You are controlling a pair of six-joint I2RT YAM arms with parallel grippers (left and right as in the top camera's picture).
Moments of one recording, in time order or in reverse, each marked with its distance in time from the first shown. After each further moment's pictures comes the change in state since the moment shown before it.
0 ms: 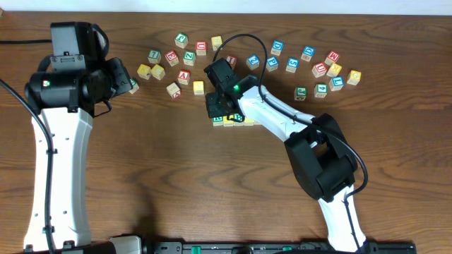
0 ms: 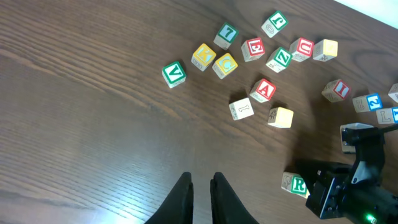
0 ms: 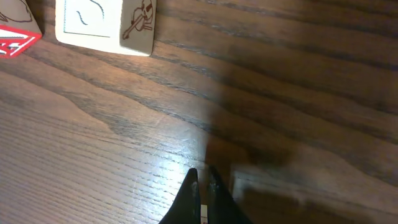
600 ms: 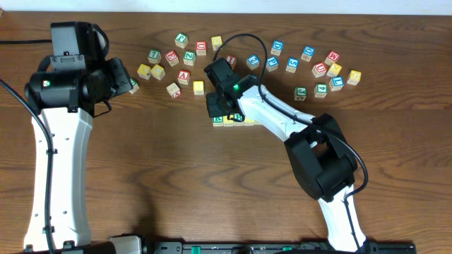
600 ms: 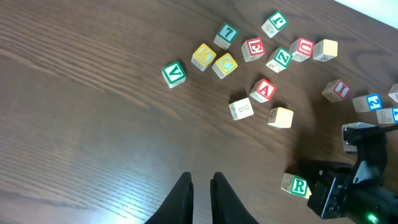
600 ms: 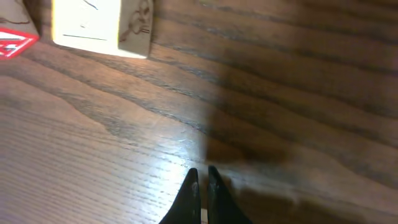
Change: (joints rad) left arm 0.000 0.000 0.000 0.000 0.000 0.000; right arm 0.000 0.000 0.016 -0.019 0.016 -0.008
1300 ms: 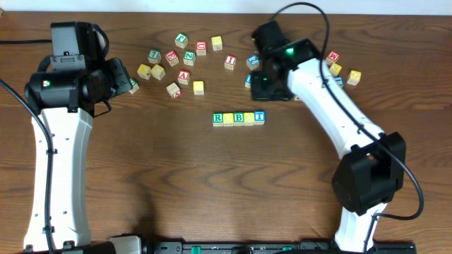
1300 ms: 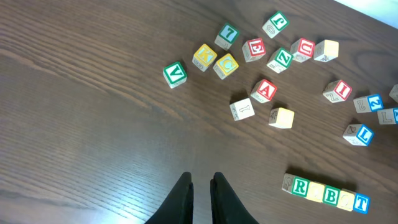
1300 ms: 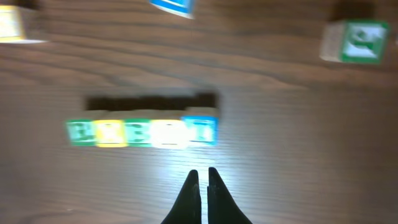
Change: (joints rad) left arm 0.000 0.000 0.000 0.000 -0.004 0.000; right arm -0.221 -0.233 0.122 -0.560 0.014 -0.045
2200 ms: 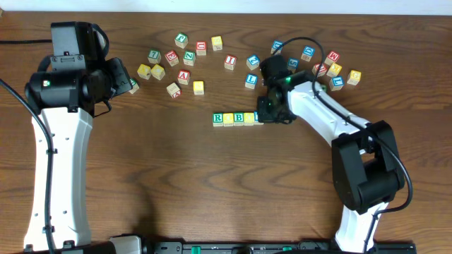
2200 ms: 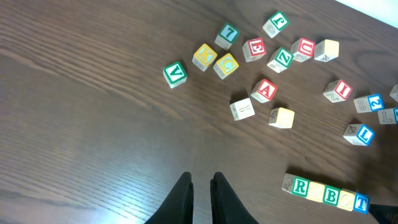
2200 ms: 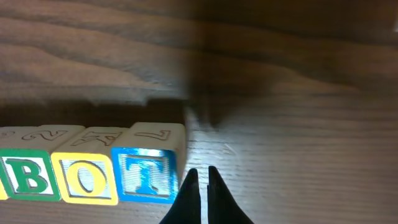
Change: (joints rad) left arm 0.000 0.001 0.000 0.000 0.000 0.000; right arm -0.006 0.003 -0.393 0.381 0.004 -0.039
